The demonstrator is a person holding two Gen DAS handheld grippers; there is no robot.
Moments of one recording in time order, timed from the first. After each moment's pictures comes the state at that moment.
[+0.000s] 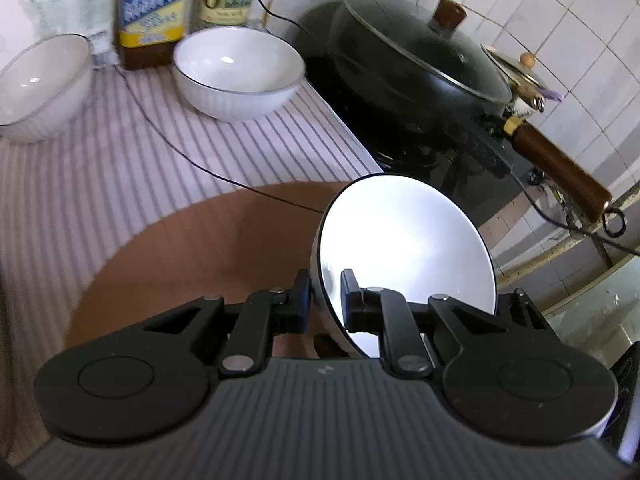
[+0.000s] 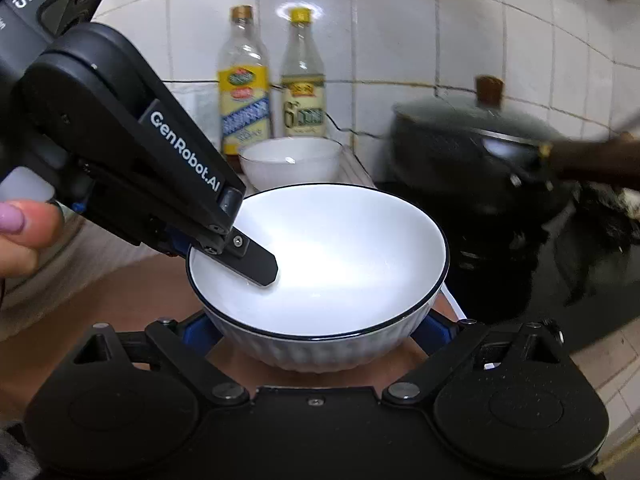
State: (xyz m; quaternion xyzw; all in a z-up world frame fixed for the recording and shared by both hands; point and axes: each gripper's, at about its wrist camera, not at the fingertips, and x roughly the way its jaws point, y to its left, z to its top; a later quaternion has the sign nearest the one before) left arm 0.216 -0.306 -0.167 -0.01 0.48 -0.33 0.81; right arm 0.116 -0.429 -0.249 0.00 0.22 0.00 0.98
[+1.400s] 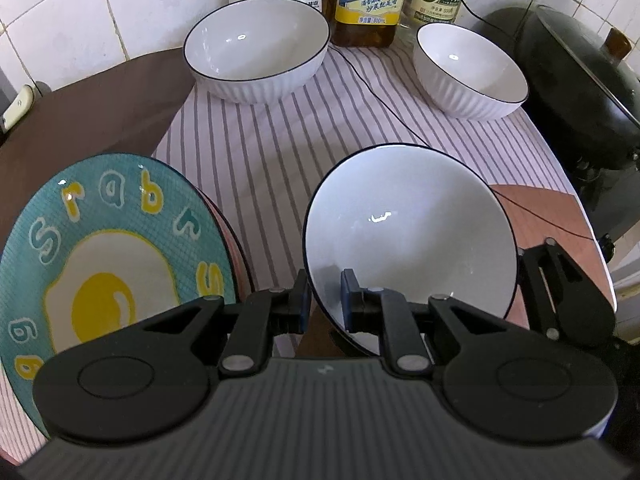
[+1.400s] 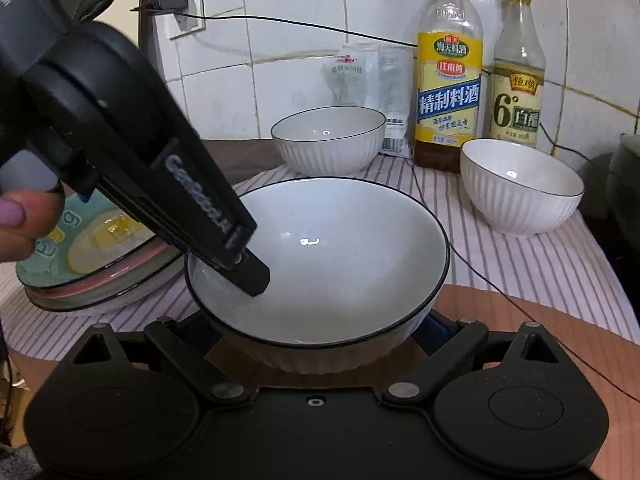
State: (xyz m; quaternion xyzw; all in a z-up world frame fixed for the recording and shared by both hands) left arm 0.261 -0.212 -0.175 0.03 0.51 -0.15 0.84; right arm 0.202 -0.330 -0.250 -0.06 0.27 0.17 0.95
